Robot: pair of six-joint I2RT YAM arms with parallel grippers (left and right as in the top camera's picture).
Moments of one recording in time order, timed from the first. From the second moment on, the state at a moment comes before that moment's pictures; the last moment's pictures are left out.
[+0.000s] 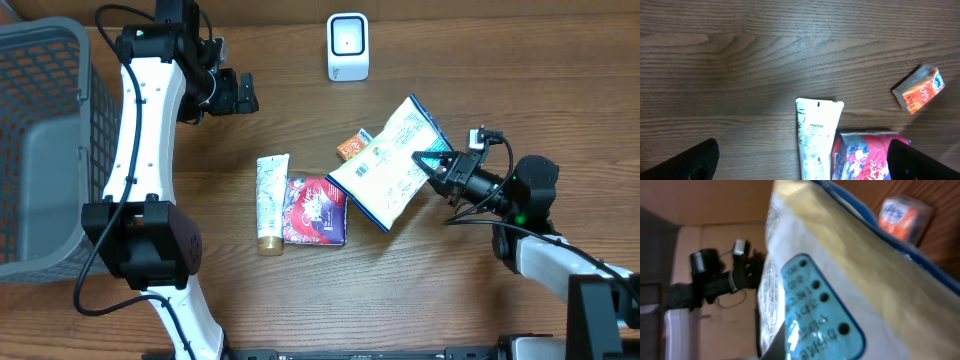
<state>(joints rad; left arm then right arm) 0.01 2.05 2.07 -1.36 0.16 -0.07 0.02 1.51 0.46 0.82 -0.96 1.37</state>
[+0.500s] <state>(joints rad) 0.01 2.05 2.07 -1.36 0.15 -0.07 0.02 1.51 0.83 0.41 -0.85 0.98</state>
